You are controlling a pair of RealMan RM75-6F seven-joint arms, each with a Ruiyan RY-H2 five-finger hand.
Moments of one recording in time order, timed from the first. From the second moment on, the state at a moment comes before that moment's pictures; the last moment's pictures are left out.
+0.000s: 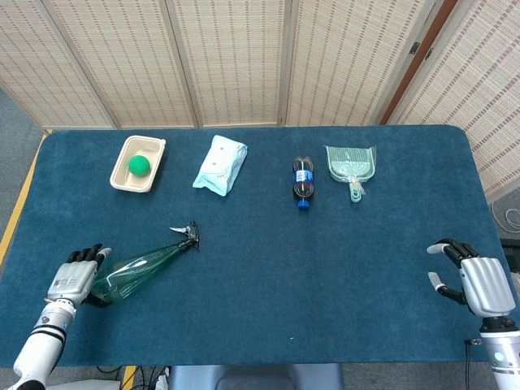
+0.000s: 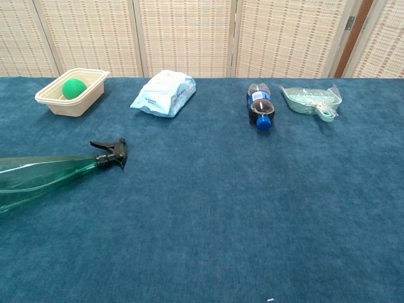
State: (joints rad) left arm -0.63 -1.08 0.12 -1.95 0.66 1.15 0.51; right arm 0.09 -1.12 0.07 -1.58 -1.53 1.48 0.08
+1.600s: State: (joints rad) left arm -0.61 -1.07 -0.02 -1.98 0.75 1.08 0.50; right arm 0.08 -1.10 0.07 -1.59 -1.52 1.51 0.09
